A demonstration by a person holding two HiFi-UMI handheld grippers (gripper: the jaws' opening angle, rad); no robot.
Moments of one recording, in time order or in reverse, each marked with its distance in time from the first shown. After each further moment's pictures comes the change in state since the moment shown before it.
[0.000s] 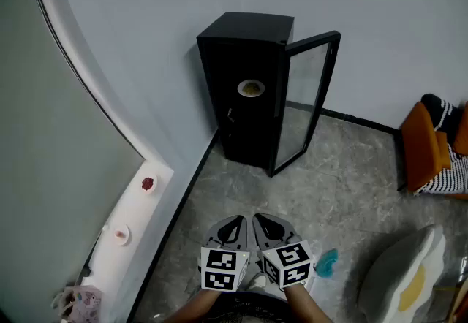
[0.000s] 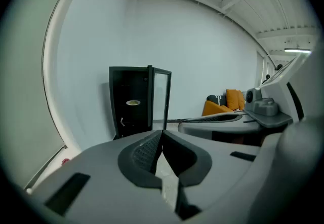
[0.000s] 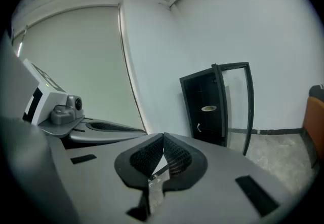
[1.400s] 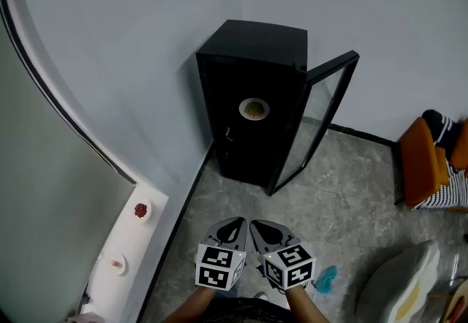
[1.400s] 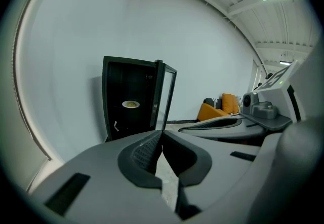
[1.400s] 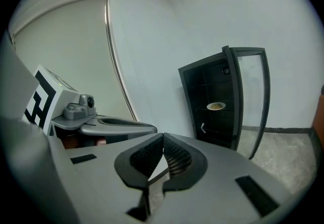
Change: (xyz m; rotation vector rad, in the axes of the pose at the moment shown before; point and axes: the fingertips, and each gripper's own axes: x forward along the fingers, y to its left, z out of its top) left arm 0.122 0.110 0.067 -0.039 0.044 -0.147; right arm 0.151 -0.043 0.060 0.041 0.096 0.025
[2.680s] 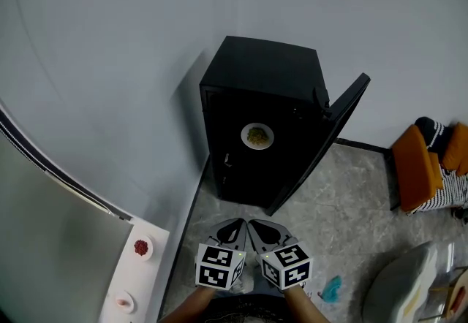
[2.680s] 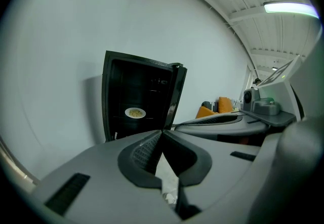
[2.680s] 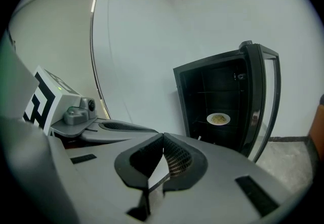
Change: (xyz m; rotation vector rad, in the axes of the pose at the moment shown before) left arm 0.077 0.135 0.077 0.009 0.000 -0.113; right arm 0.147 -0.026 0.095 -0.008 -0.009 -0.113
